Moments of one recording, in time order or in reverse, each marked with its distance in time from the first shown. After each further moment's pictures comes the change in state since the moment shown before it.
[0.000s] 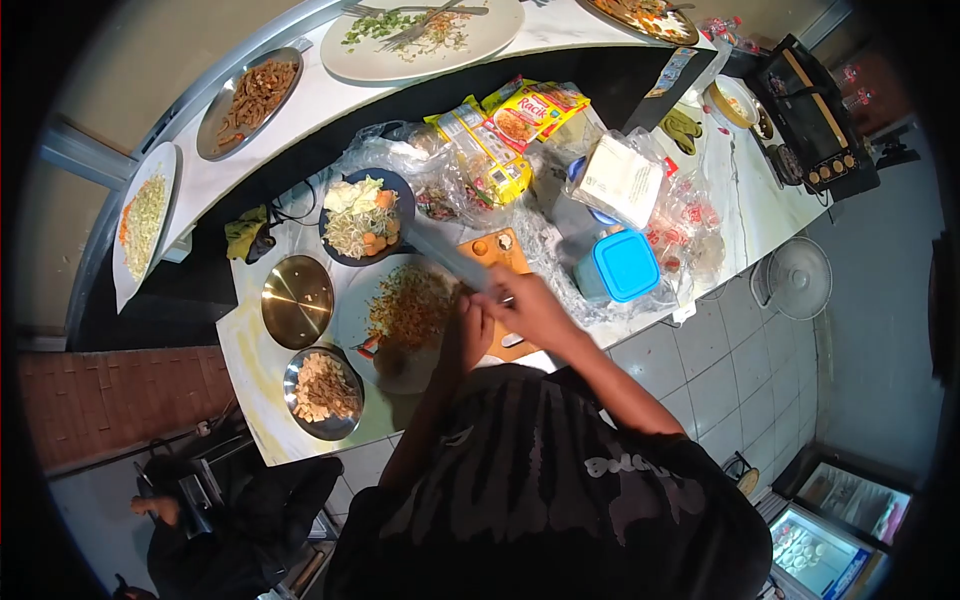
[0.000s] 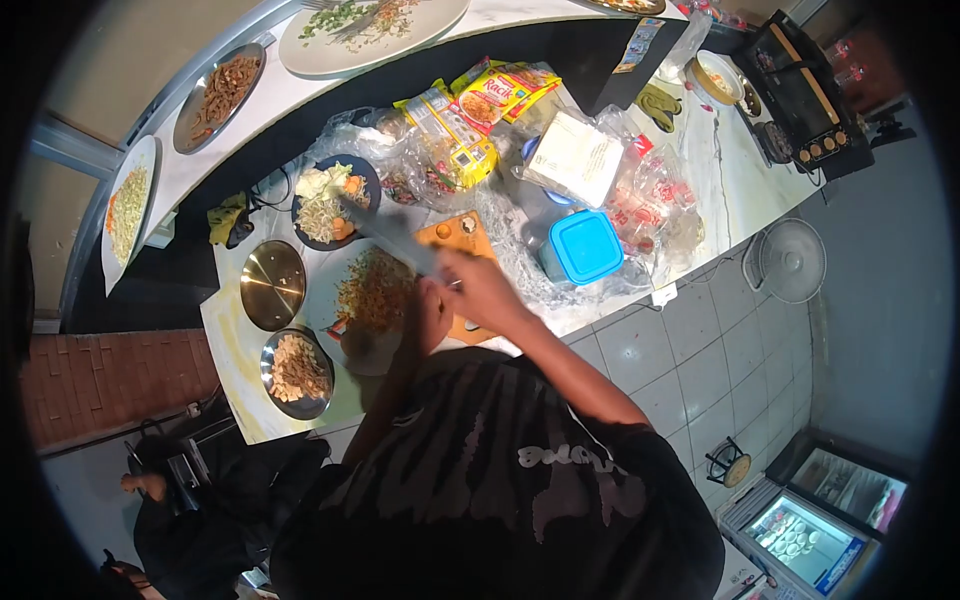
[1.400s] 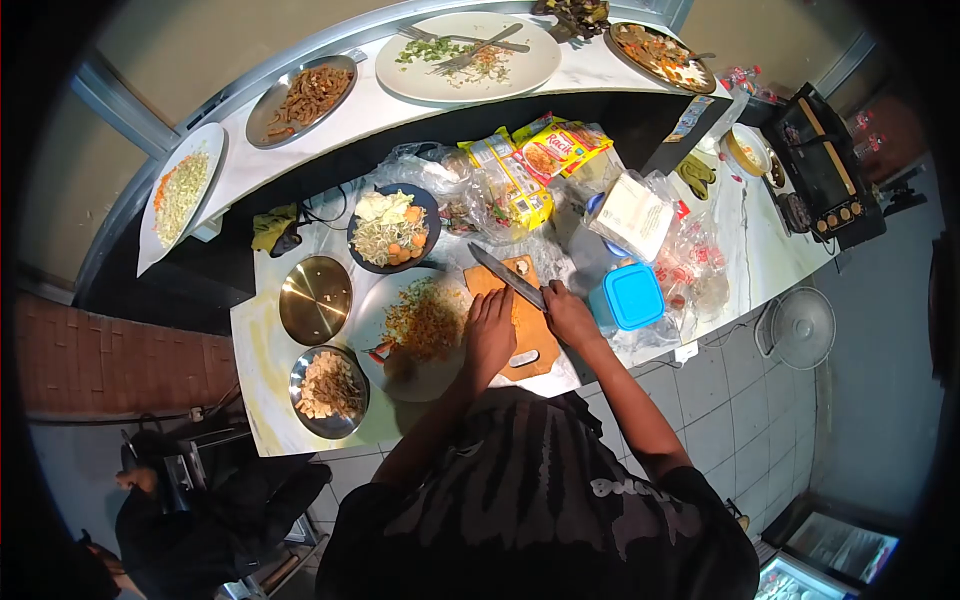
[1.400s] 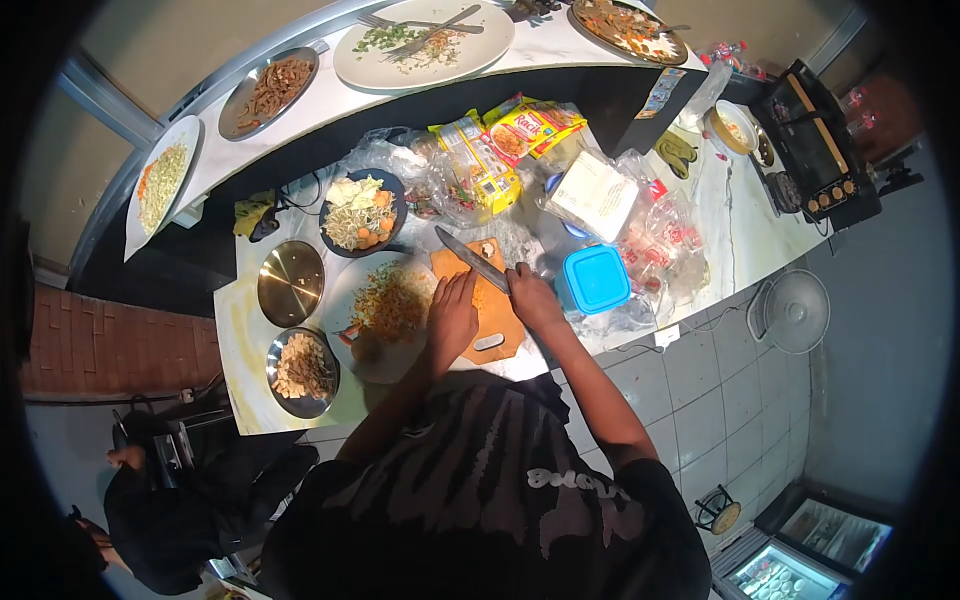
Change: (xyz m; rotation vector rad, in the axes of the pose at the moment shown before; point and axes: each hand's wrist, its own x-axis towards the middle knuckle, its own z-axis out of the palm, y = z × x) left_hand 0.030 0.029 0.004 0.394 0.086 -0.045; right_hand -0.008 0.129 -0.009 -0.637 -0.070 0.095
